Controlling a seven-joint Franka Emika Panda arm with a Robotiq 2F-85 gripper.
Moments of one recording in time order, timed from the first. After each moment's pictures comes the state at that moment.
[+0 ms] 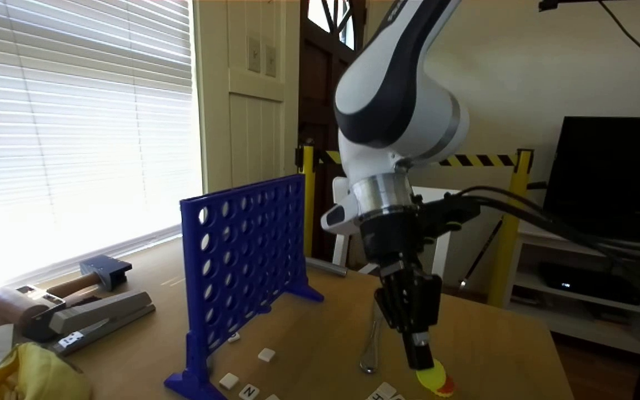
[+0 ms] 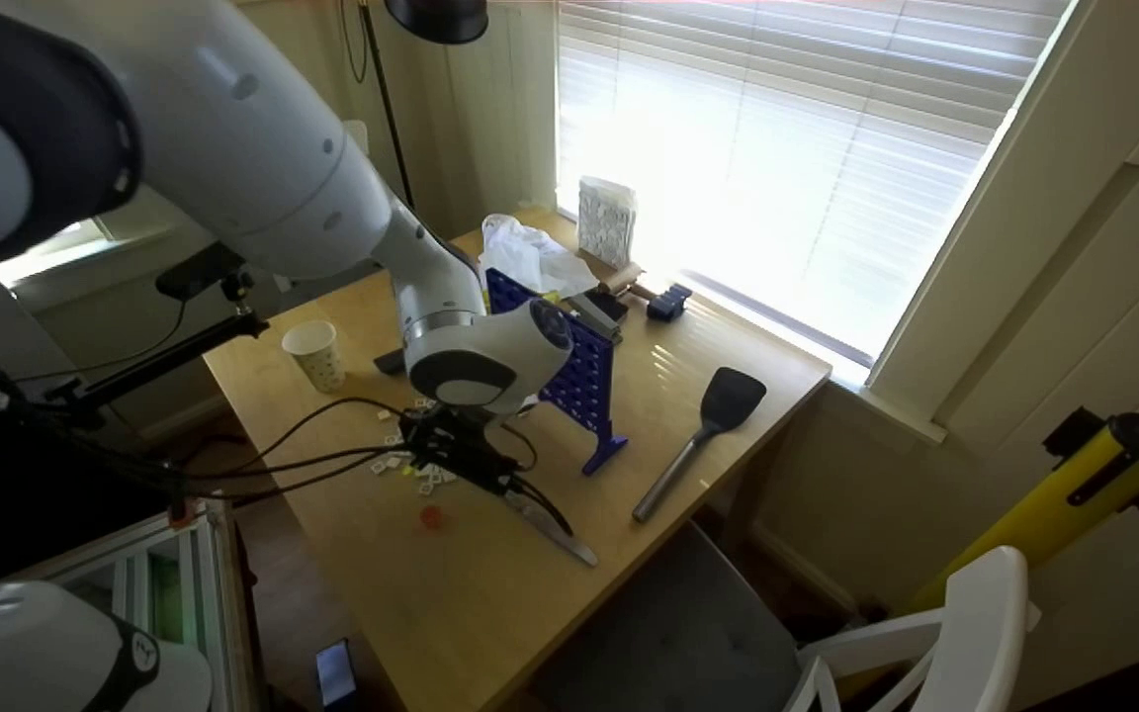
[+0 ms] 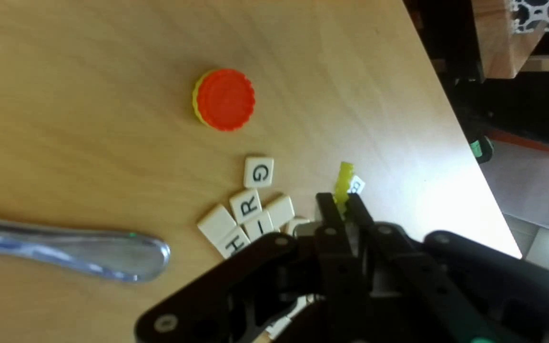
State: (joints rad) arm -0.08 0.40 0.25 -2.32 0.39 2.20 -1.08
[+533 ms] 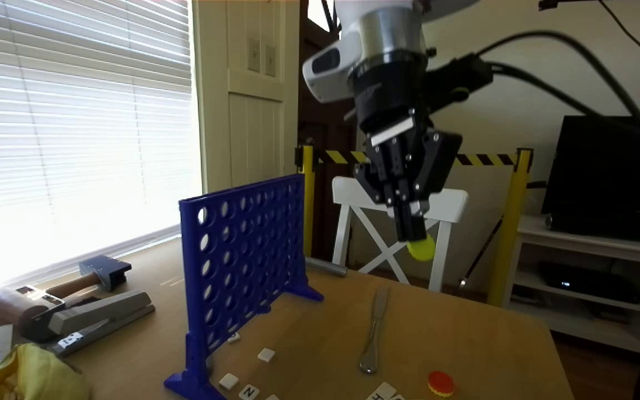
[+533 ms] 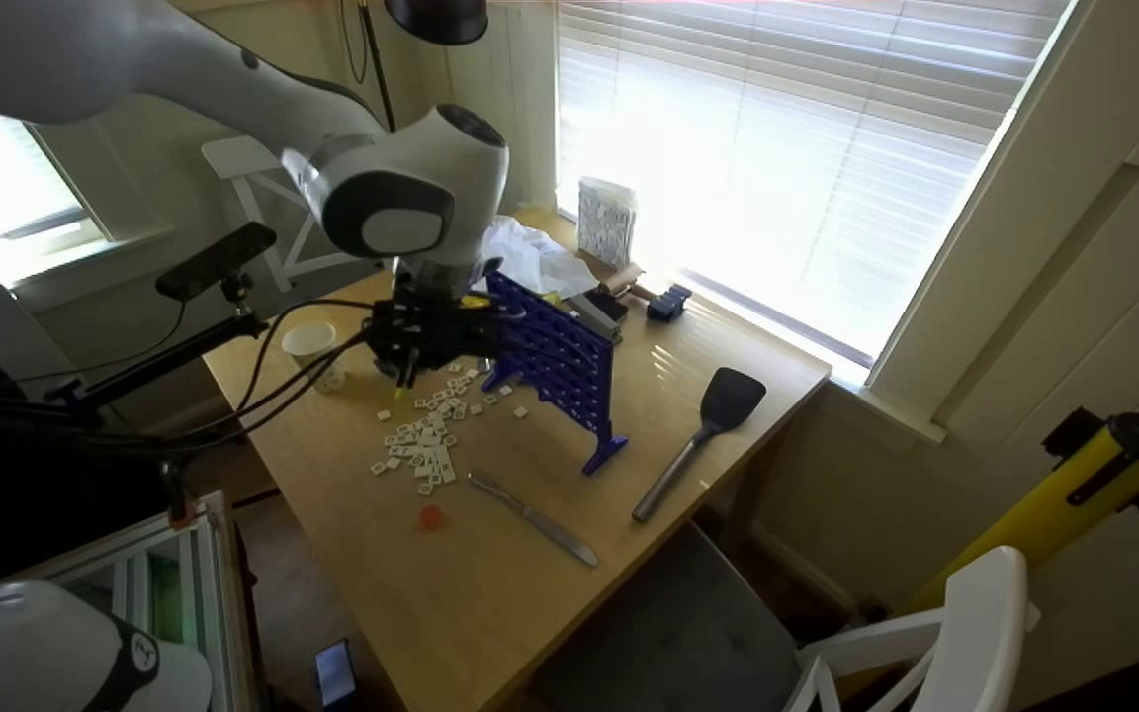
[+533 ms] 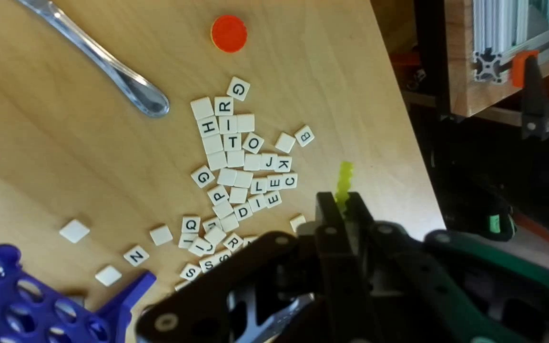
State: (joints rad) arm 0.03 -0.03 0.25 -2.36 0.27 2.04 -1.11
